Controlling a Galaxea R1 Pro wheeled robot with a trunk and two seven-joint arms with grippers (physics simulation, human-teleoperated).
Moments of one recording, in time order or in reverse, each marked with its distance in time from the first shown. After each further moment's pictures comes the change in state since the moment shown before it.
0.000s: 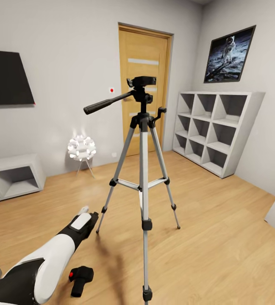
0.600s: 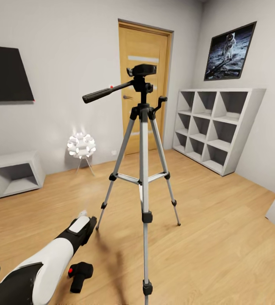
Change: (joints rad) left arm 0.027 0.007 0.002 -0.011 0.053 -0.005 0.044; right arm 0.001 -0.010 -0.002 -0.001 -0.002 0.001 0.015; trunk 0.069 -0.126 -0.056
